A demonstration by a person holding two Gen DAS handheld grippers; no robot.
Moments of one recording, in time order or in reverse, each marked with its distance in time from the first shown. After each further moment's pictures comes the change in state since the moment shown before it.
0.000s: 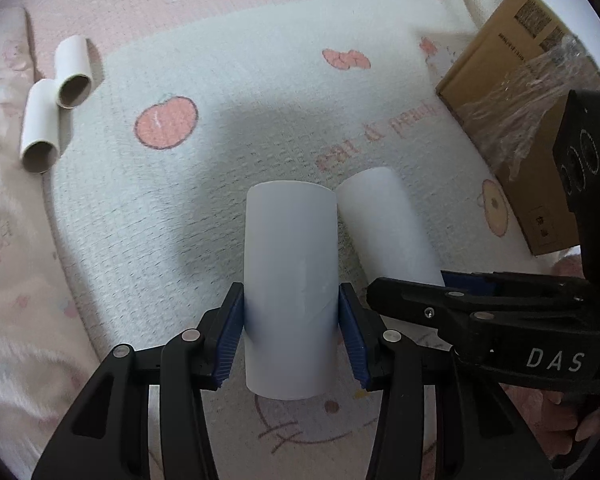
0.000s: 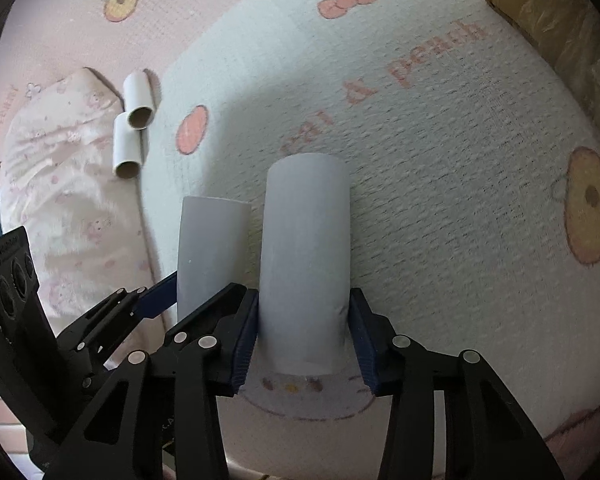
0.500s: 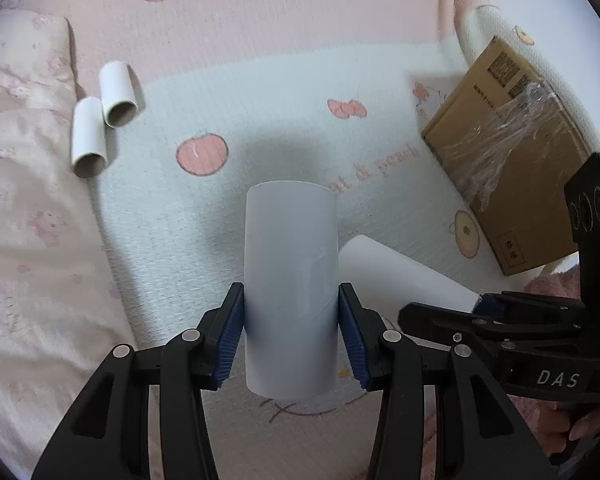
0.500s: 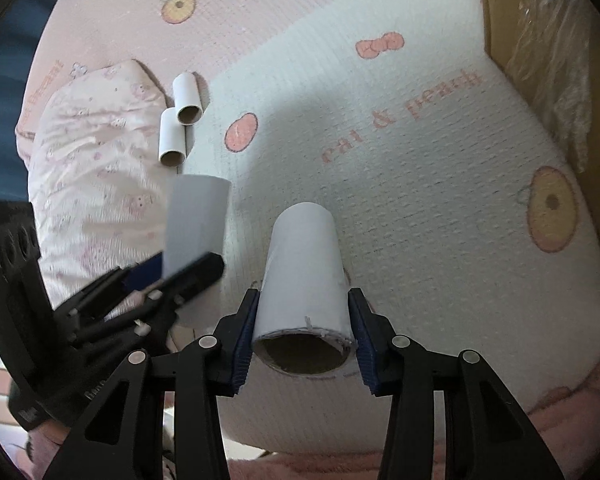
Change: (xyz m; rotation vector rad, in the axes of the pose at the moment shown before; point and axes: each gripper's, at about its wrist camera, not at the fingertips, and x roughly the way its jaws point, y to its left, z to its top) left arm -0.057 -0.001 -0.006 -0.045 -0.110 0.013; right arm -0.056 0.019 -0.031 -0.105 -0.082 0.003
